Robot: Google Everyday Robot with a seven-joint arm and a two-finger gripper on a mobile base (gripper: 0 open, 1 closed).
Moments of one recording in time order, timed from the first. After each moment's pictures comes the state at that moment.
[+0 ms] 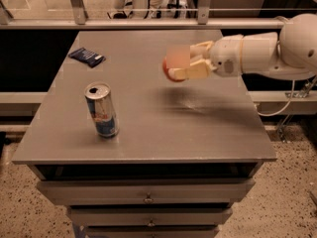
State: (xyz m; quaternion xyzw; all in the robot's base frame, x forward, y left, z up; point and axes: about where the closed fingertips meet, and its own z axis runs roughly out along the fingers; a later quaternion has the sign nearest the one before) arm 0.618 -0.089 0.922 -0.45 0.68 0.28 0.50
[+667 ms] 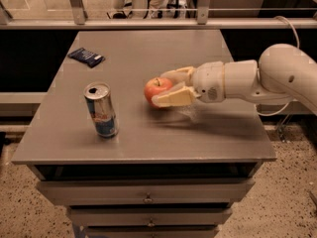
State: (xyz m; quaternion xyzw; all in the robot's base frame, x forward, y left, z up) arm 0.566 -0.040 0.880 -0.48 0.65 0.34 0.48
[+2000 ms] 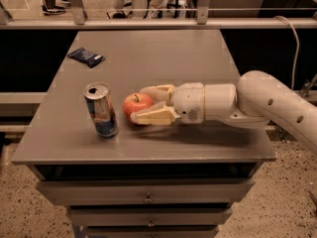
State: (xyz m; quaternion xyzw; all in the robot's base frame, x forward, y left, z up) arm 0.524 0.016 0.856 -0.47 0.61 0.40 0.49
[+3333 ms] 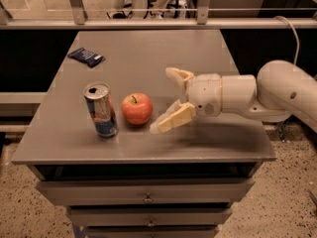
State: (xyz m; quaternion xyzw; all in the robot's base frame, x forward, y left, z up) arm 0.521 -0.011 0.881 -0.50 0.60 0.37 0.51
